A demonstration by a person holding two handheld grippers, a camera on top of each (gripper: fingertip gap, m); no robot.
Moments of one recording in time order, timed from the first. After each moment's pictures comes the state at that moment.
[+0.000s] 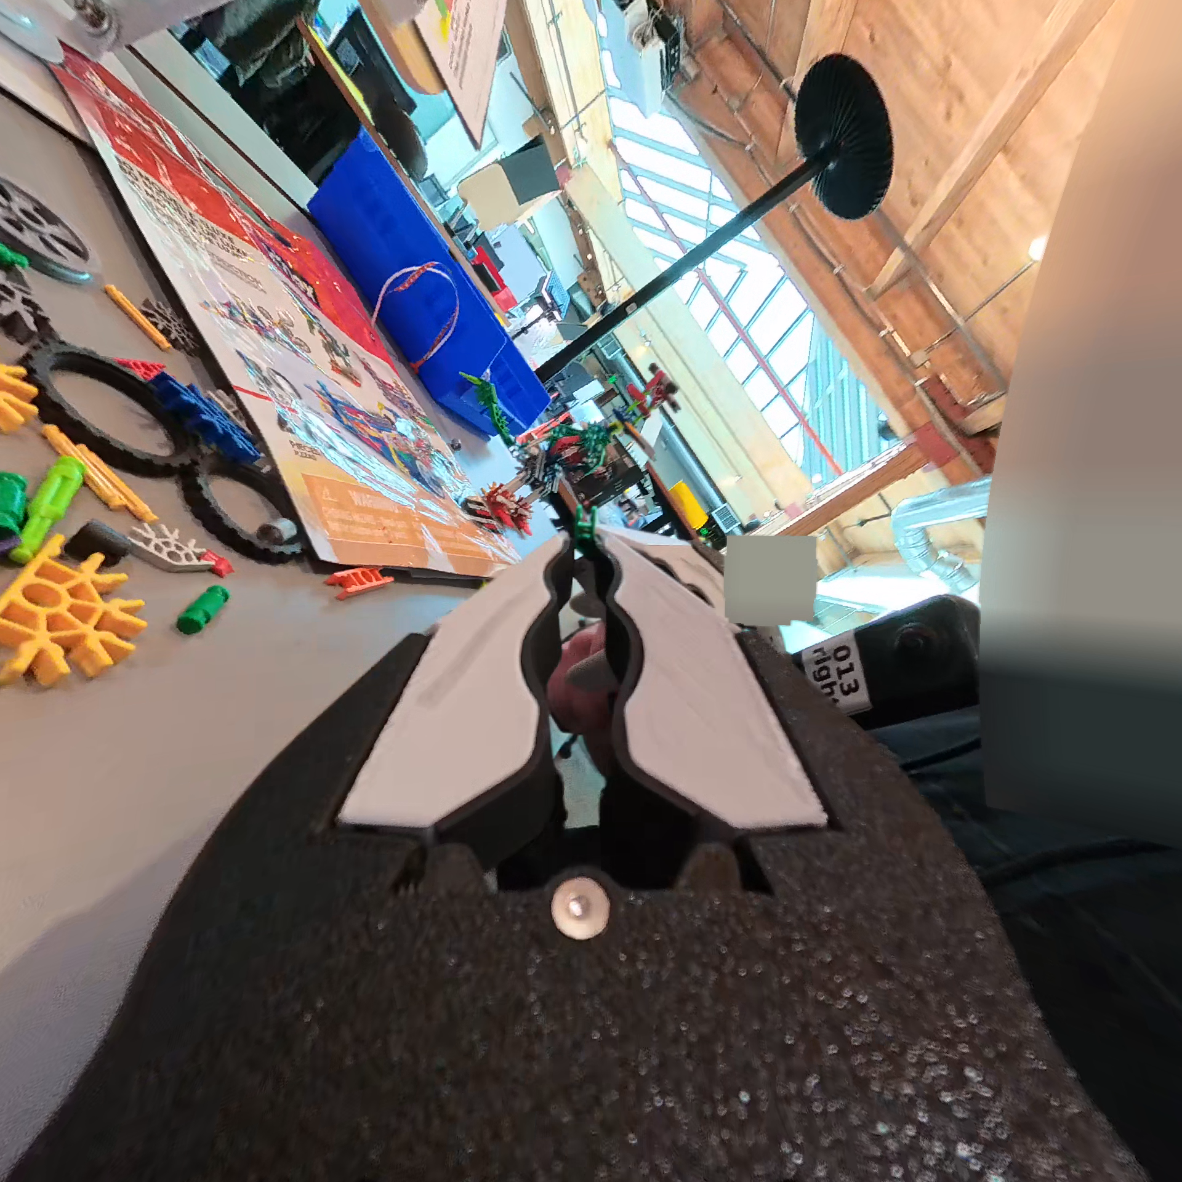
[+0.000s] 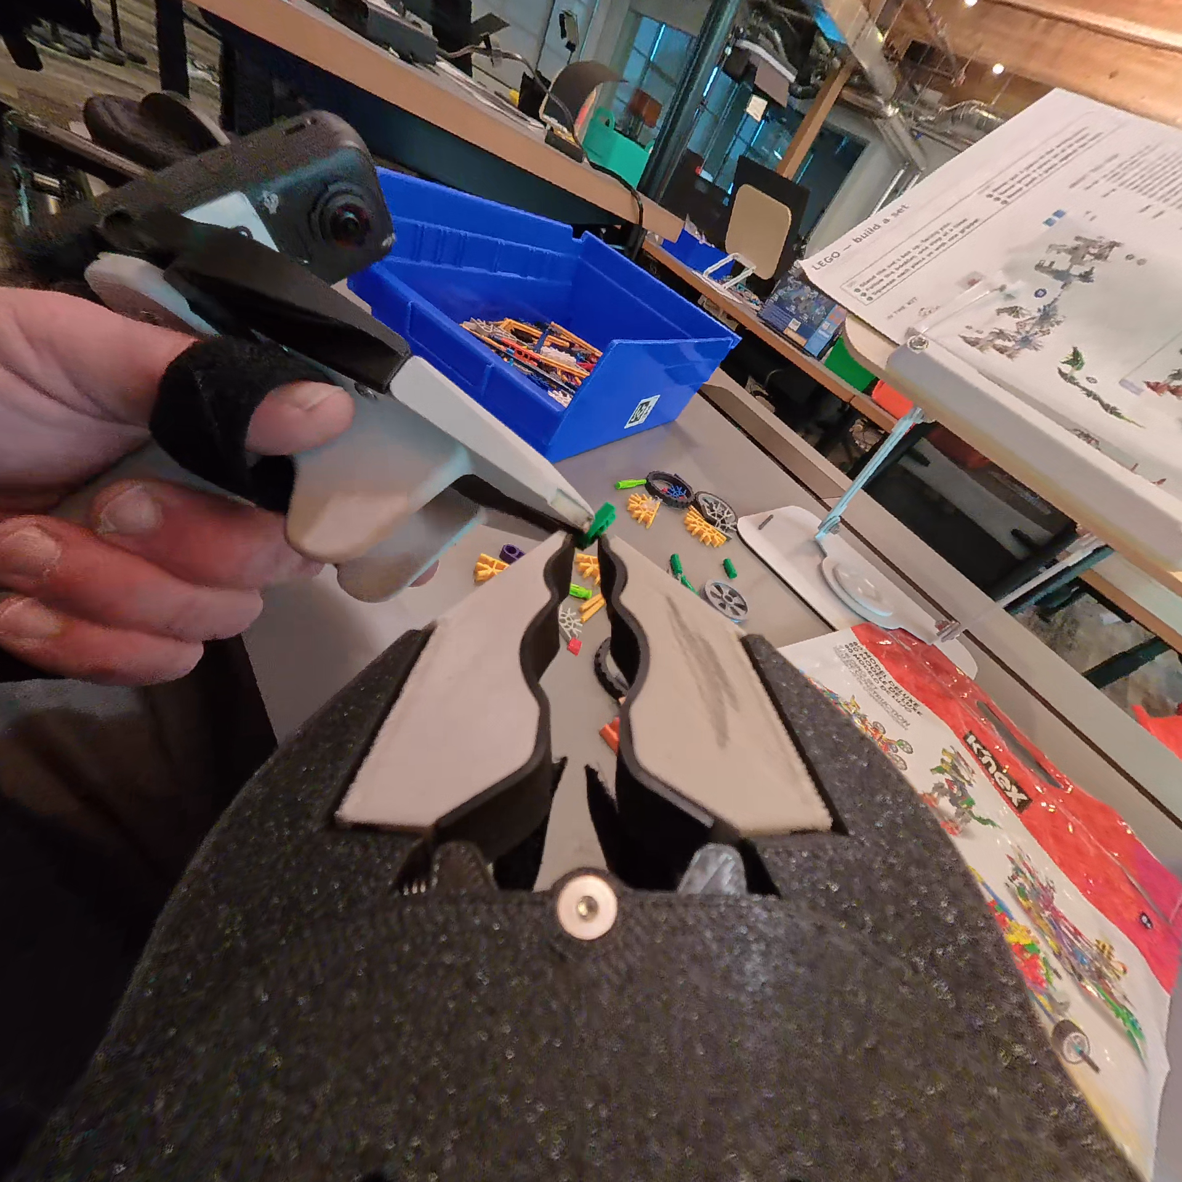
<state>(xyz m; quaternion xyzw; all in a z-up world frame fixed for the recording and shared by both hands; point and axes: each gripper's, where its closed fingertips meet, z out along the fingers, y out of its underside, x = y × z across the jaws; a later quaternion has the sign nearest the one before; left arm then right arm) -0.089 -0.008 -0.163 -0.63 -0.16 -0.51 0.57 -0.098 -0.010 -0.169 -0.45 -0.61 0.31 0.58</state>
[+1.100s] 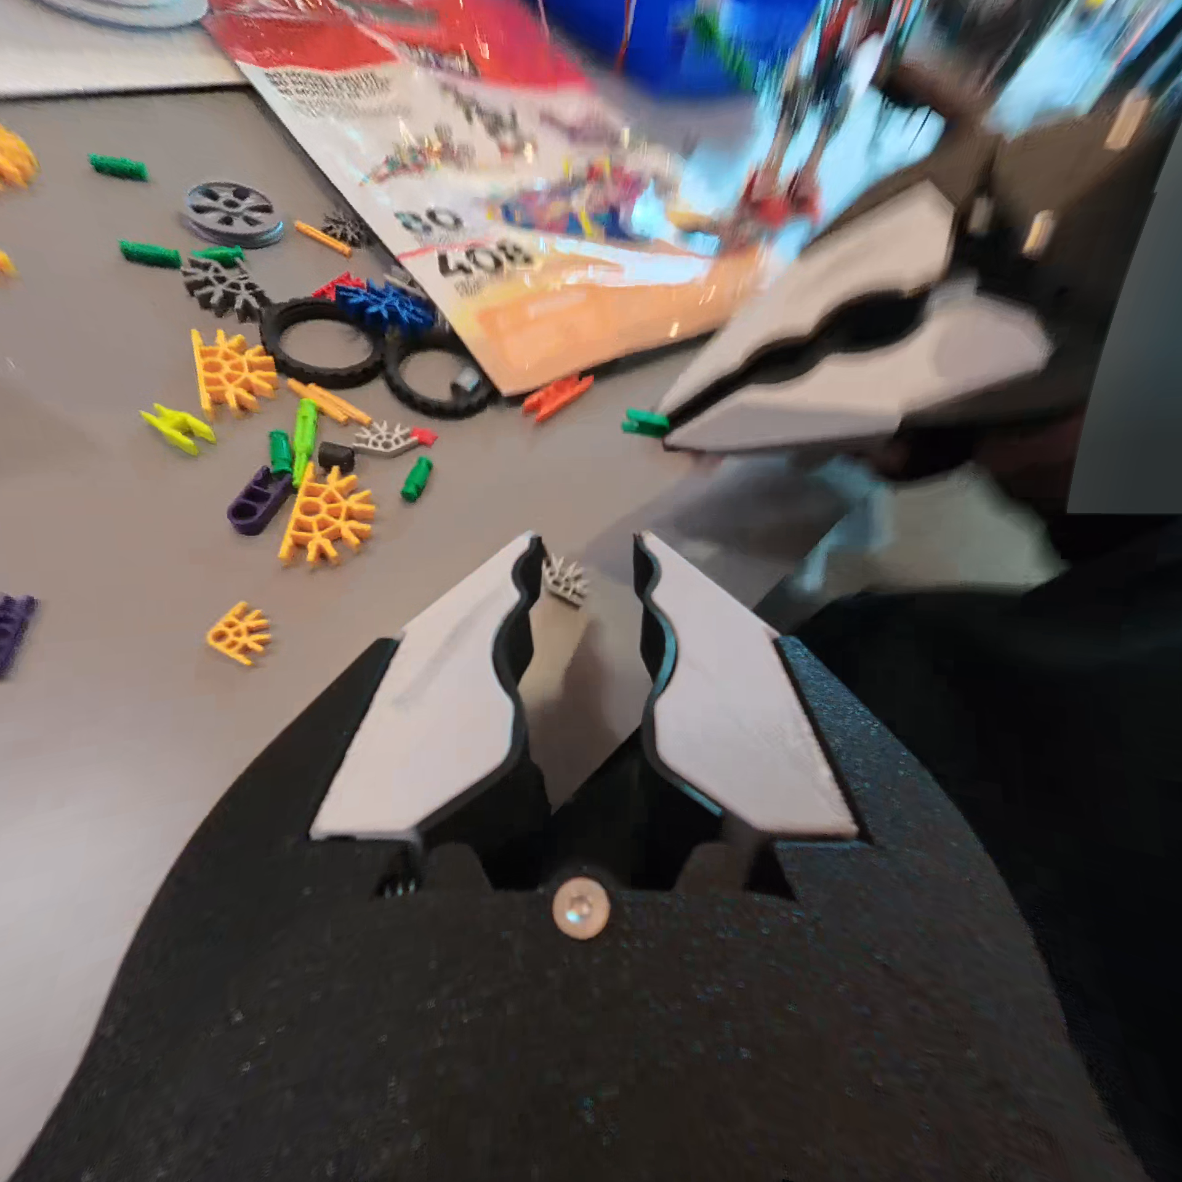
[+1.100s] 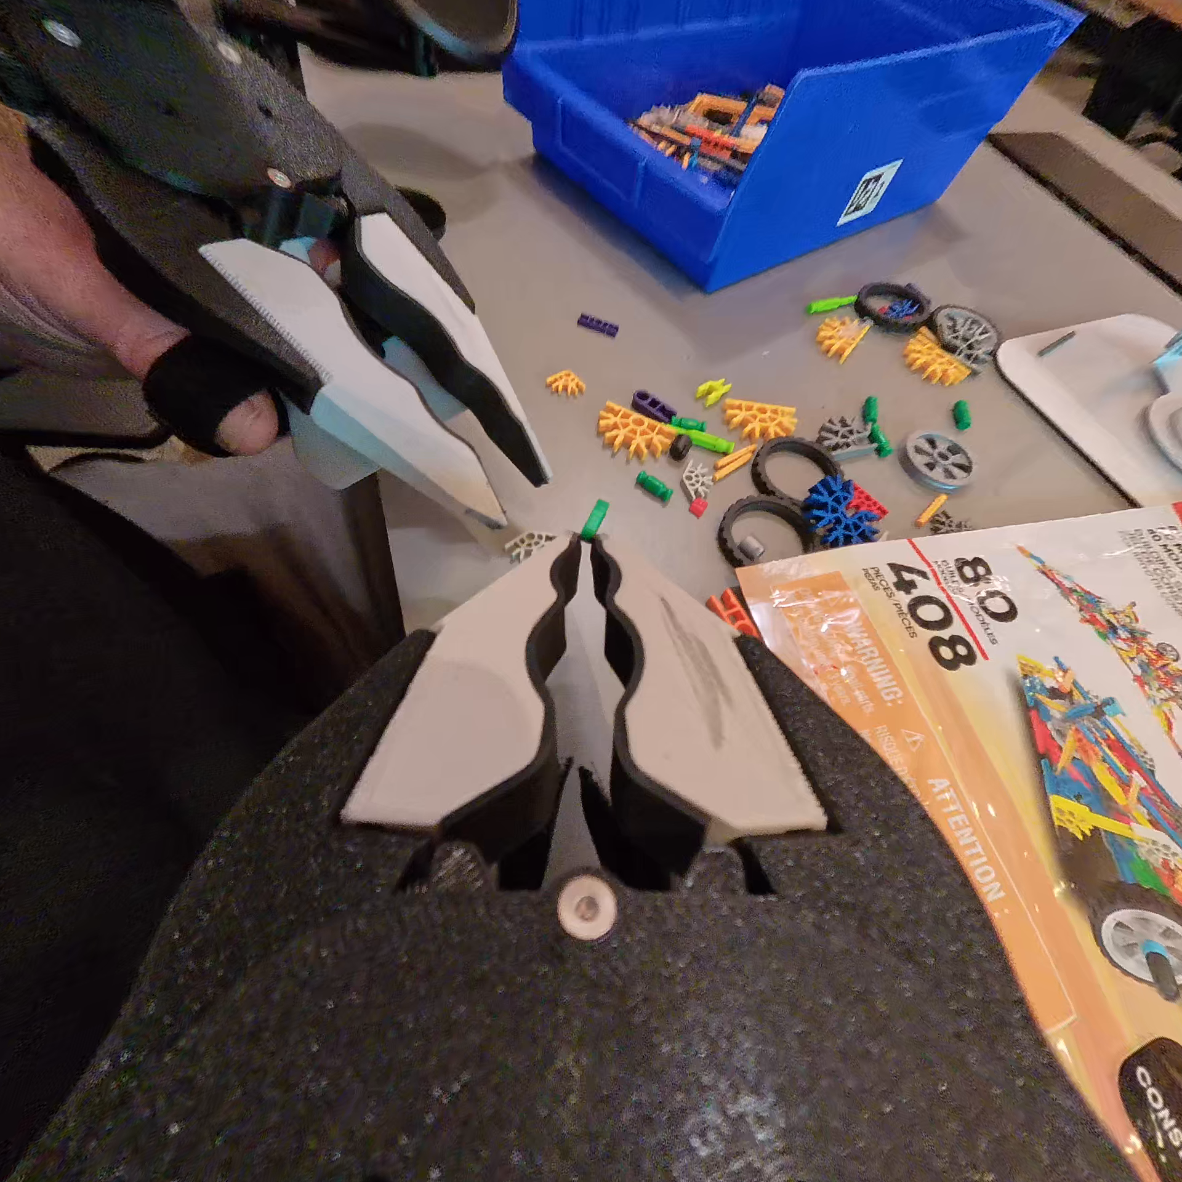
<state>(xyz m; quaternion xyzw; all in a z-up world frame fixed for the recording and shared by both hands) -0.089 -0.035 -0.236 -0.86 0.02 -0.17 0.48 -0.075 -0.014 -0.218 -0.51 -0.70 0.37 0.35</state>
